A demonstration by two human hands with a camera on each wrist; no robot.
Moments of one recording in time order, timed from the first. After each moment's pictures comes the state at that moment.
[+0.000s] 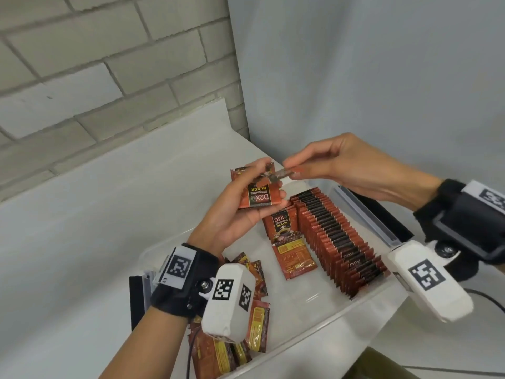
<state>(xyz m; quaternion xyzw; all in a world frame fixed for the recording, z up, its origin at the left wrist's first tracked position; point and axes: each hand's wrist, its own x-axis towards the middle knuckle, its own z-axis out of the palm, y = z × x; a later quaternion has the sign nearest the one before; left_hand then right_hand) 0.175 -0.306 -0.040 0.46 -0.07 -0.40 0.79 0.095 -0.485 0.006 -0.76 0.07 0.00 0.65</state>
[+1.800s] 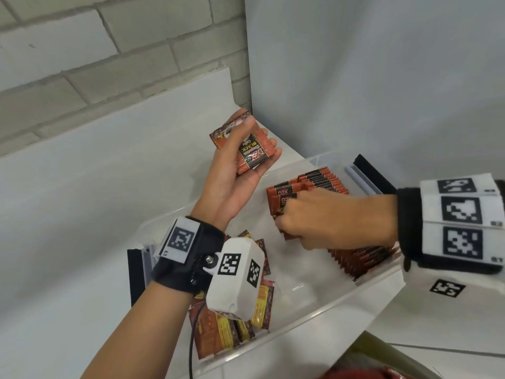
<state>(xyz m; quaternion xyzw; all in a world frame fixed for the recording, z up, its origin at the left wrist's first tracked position) 0.179 -0.301 -0.037 0.39 -0.01 -0.29 0.88 0.086 -0.415 -0.028 -0.94 -0.25 0.20 -0.09</state>
